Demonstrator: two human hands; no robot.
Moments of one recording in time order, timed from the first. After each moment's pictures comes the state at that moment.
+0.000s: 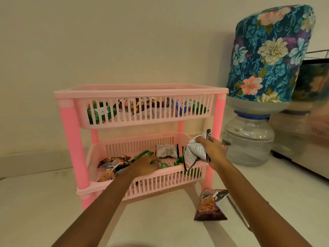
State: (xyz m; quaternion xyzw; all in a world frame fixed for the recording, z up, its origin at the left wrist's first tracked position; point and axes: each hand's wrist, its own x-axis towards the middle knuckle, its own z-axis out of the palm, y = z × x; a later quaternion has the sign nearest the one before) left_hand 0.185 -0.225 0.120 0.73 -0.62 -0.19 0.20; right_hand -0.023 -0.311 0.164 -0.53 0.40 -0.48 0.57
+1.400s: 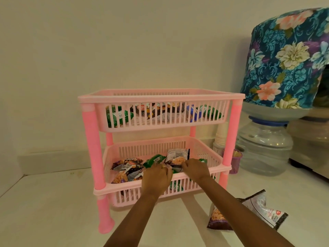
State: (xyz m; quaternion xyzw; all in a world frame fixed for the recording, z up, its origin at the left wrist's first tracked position) left_hand 0.160 -0.210 0.086 0.78 -0.57 0.20 0.16; right_hand 0.053 -0.320 0.101 -0.88 0.45 -0.15 0.06
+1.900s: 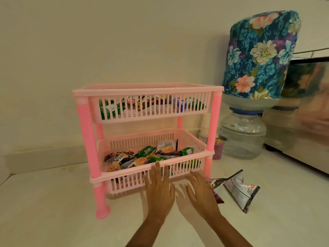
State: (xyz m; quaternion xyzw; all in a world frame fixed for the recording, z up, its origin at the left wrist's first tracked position) left_hand 0.087 -0.157 0.036 0.78 -0.53 0.24 0.24; right_hand -0.038 -0.221 0.029 -0.85 0.38 -0.33 0.12
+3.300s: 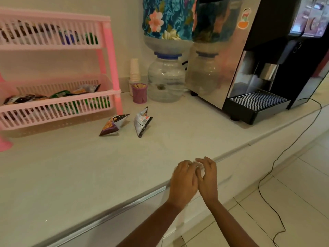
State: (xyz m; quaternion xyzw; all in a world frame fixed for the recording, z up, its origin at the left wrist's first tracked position) left_hand -0.333 -0.137 -0.040 0.59 -0.70 -0.03 0.39; right_hand -0.419 -0.169 -0.051 -0.65 0.57 -0.45 0.23
